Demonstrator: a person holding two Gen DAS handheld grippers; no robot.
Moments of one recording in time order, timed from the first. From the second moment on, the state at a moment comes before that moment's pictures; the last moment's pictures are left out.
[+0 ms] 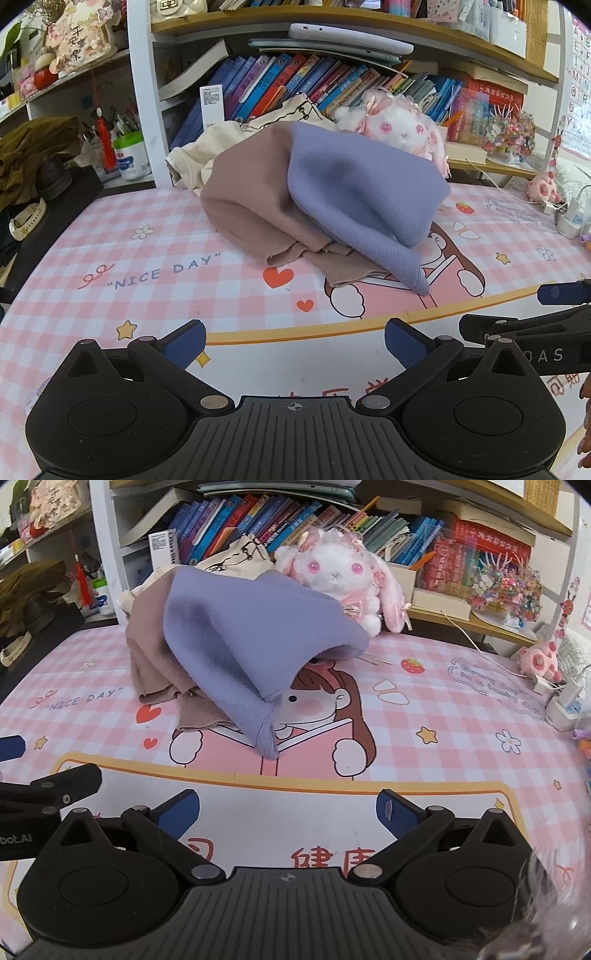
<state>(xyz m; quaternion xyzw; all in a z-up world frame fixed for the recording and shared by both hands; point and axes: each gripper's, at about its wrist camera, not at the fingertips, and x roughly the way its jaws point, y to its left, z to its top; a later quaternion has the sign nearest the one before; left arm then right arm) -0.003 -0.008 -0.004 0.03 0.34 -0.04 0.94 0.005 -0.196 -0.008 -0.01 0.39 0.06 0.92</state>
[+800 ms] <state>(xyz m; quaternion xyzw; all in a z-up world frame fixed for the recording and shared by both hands) -0.004 0.010 -0.001 0.03 0.33 -0.05 0.94 -0.007 -0.179 -0.011 -0.01 0.39 0.06 0.92</state>
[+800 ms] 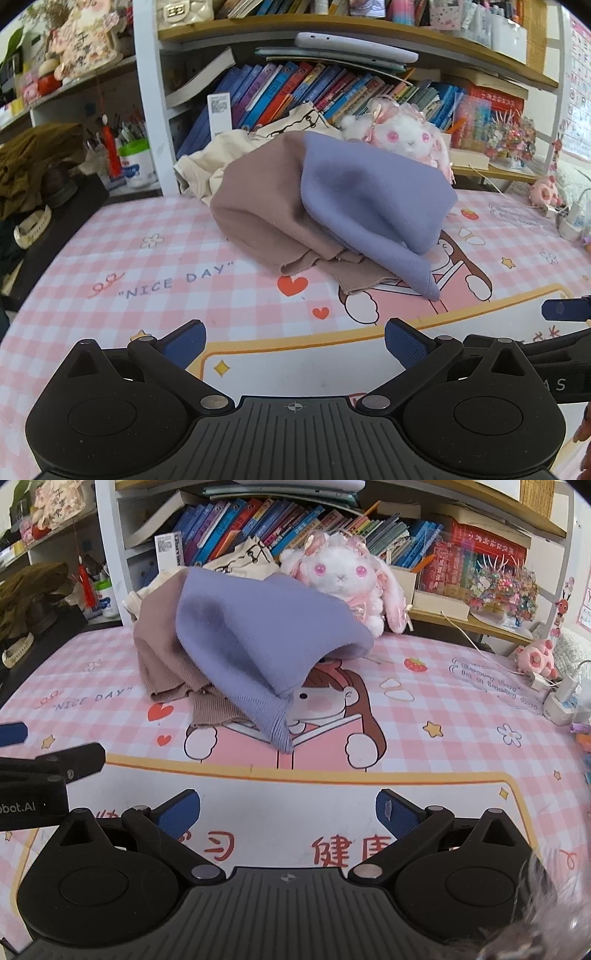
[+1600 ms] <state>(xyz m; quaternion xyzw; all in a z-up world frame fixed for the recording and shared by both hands) 0.009 0.037 -0.012 0.04 0.35 -0.06 0.93 0.003 -0.177 -0.010 0.09 0.41 0.06 0.90</state>
